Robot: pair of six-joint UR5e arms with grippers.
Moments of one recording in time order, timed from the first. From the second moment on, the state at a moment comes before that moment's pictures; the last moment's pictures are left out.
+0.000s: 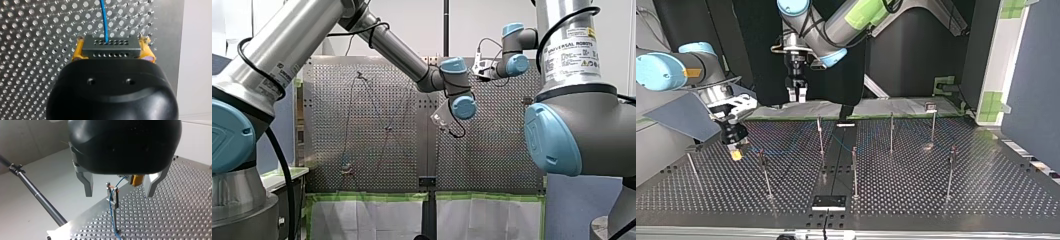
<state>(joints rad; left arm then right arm) -0.93 -2.13 -1.53 -2.26 -2.45 -2.12 1.81 -1.32 1.53 -0.26 1.18 1.71</state>
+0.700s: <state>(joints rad) -1.05 -2.13 -1.72 -2.07 -2.58 -2.27 1.81 -1.32 1.53 -0.27 1.18 1.72</state>
